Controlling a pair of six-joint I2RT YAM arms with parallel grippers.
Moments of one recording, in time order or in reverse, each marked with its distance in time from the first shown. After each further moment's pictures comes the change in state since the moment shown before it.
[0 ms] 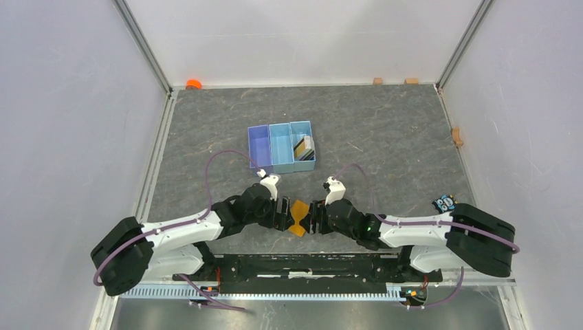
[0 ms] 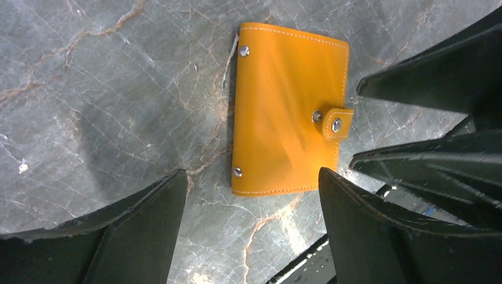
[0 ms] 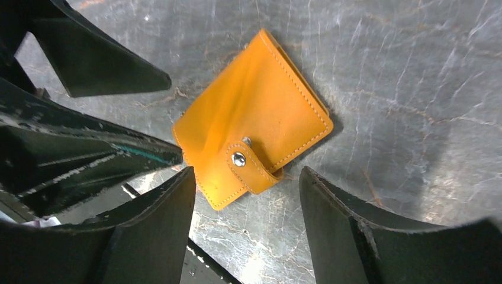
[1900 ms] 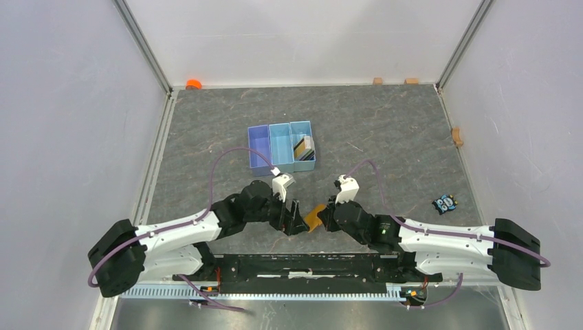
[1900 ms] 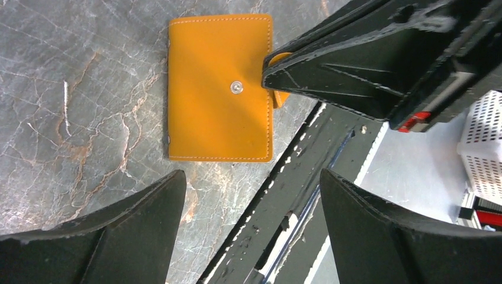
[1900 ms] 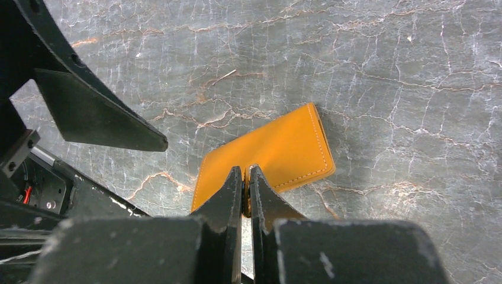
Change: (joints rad) left arm -0.040 -0.041 0.038 0.140 0.277 0.023; right arm 0.086 -0.230 0.066 -0.331 0.244 -0.011
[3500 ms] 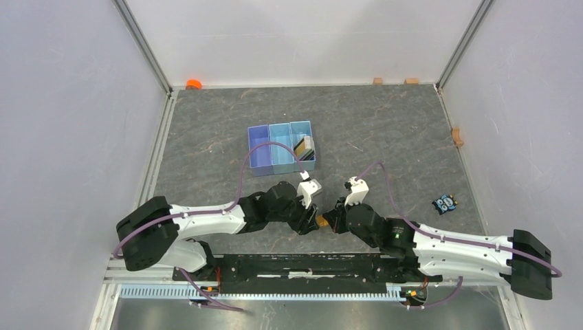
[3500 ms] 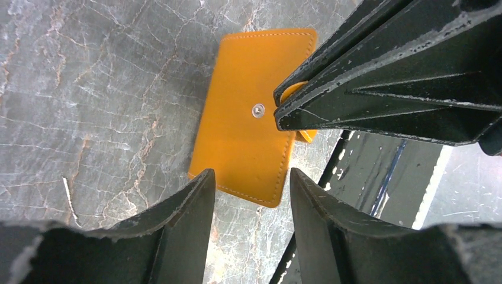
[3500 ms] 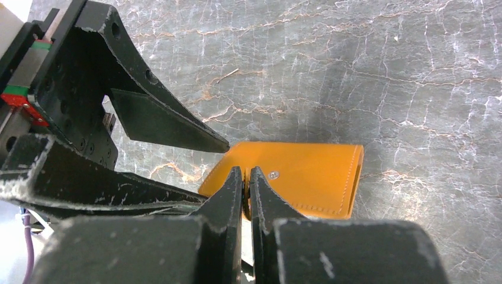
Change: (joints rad) left arm -0.124 0.294 0.148 0.077 -0.107 0.276; right arm 0.000 -0.169 -0.059 -0.047 -0.011 -0.006
